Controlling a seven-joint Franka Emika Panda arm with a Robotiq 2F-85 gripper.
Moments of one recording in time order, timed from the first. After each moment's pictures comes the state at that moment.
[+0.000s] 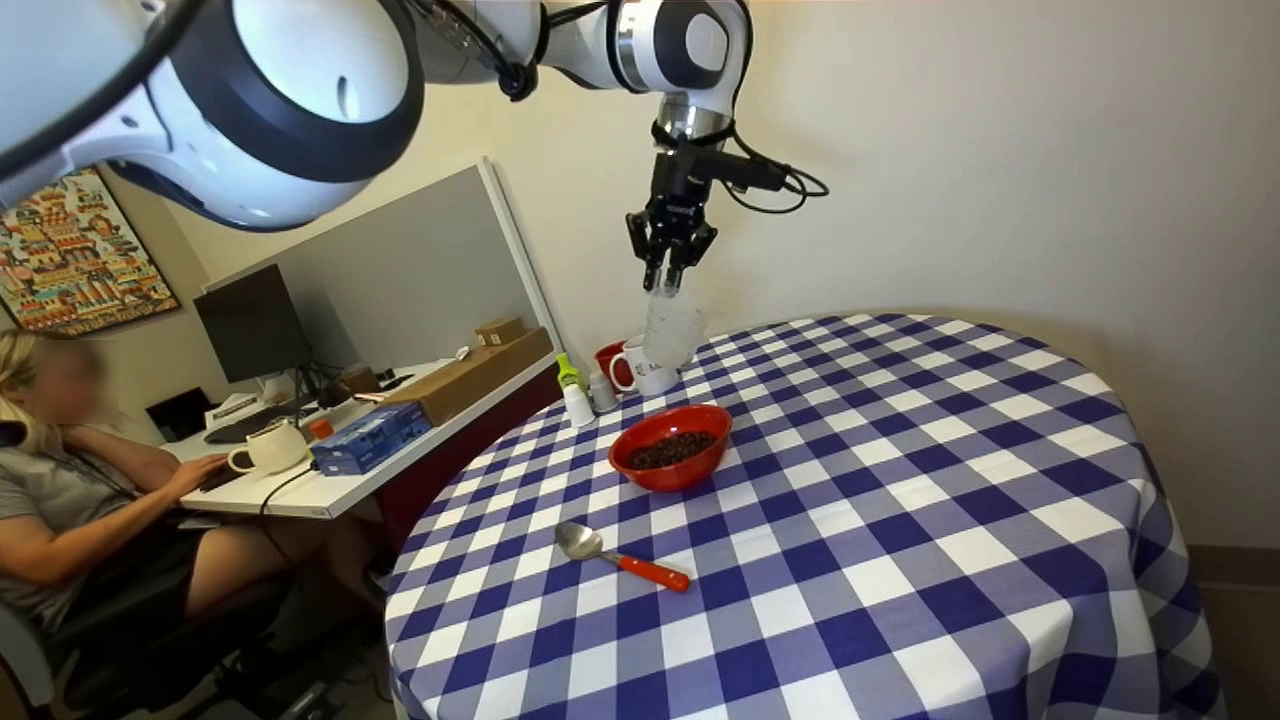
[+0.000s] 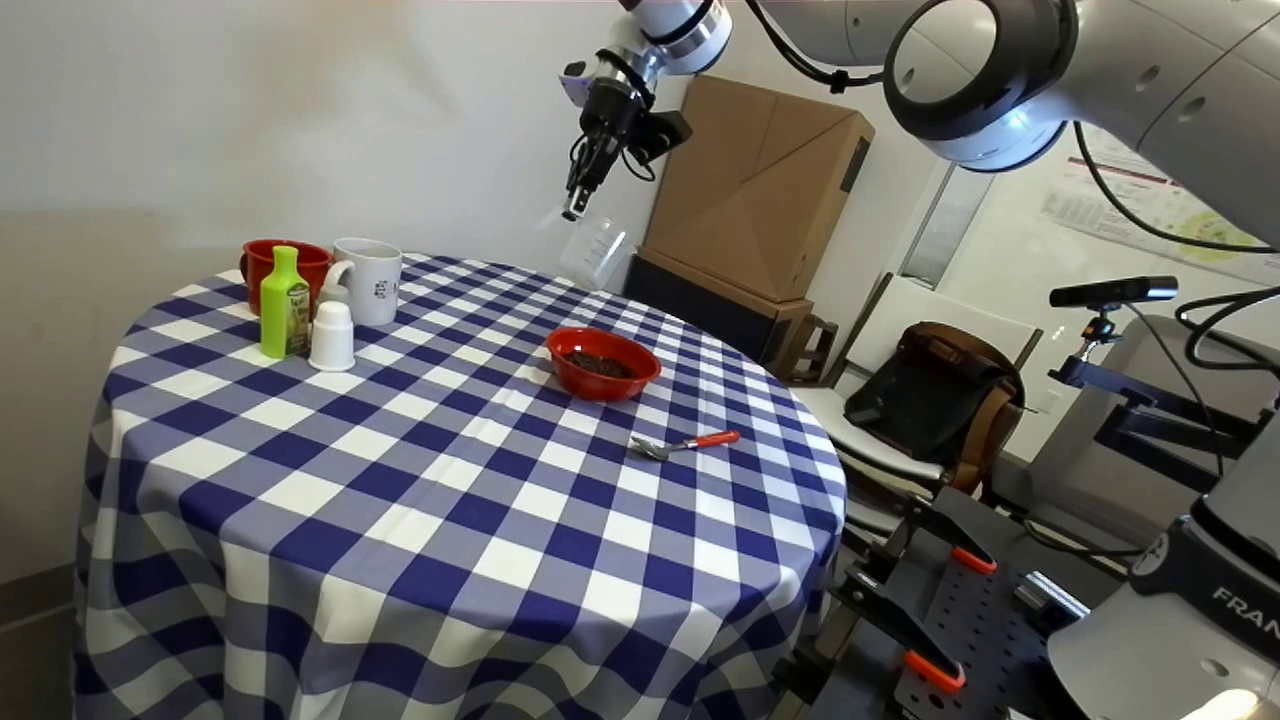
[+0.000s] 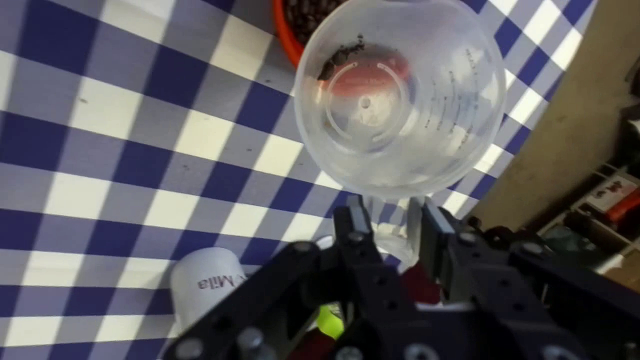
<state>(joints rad) -0.16 1.14 -0.01 -0.54 0.36 1.39 -1.20</state>
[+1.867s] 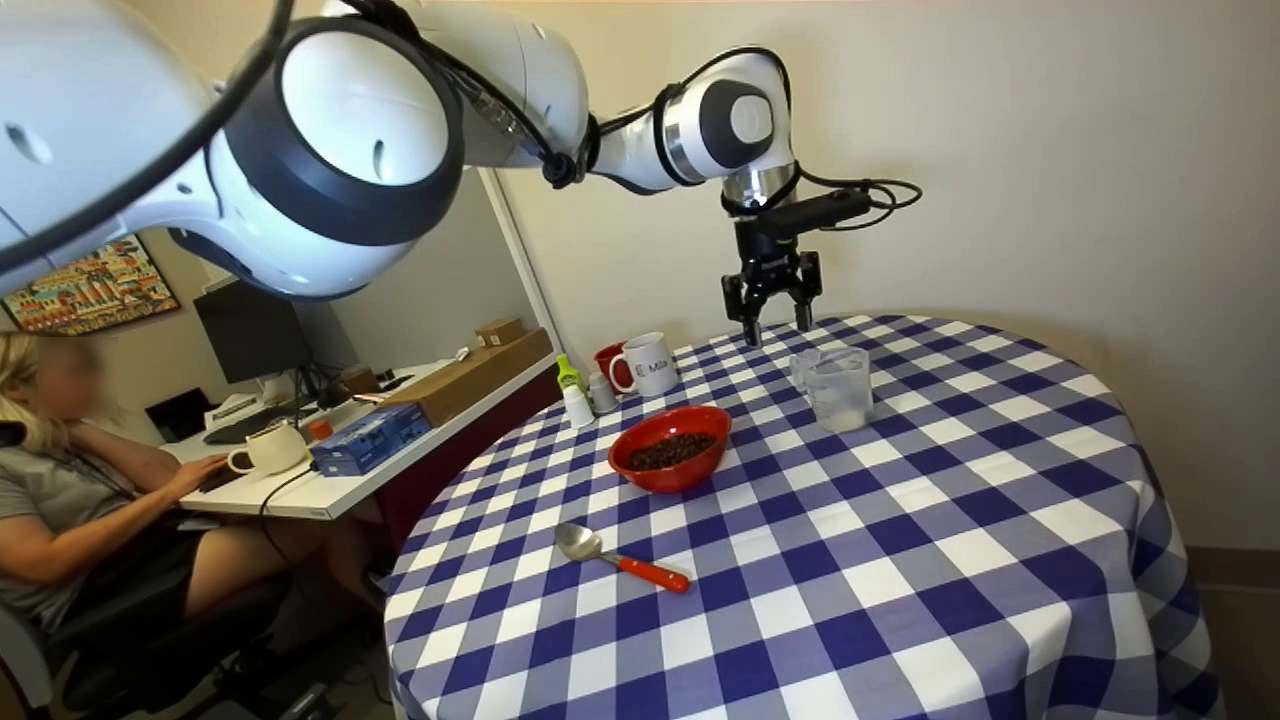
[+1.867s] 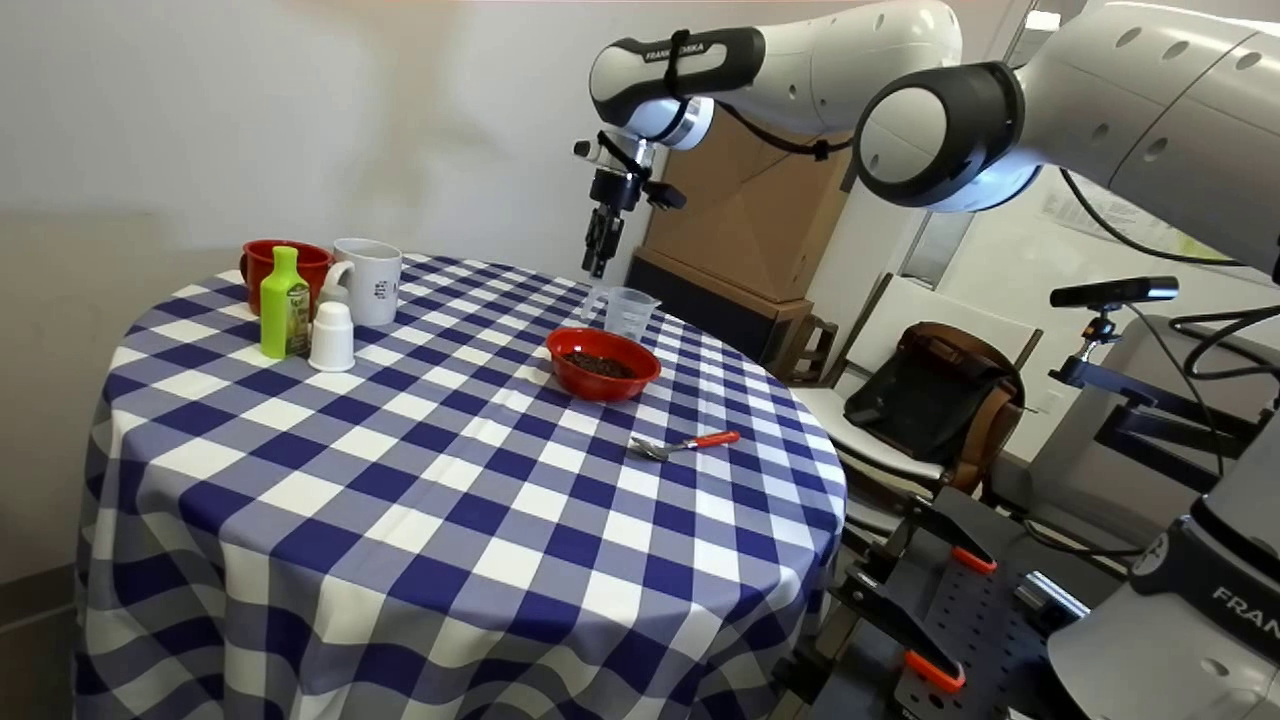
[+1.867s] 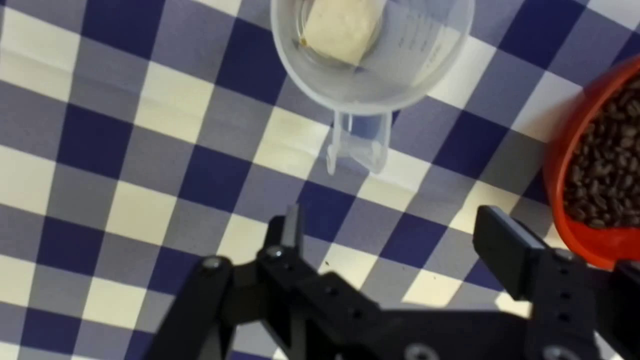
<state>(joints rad) -0.15 1.28 -0.14 -0.55 0.19 1.77 -1.19</state>
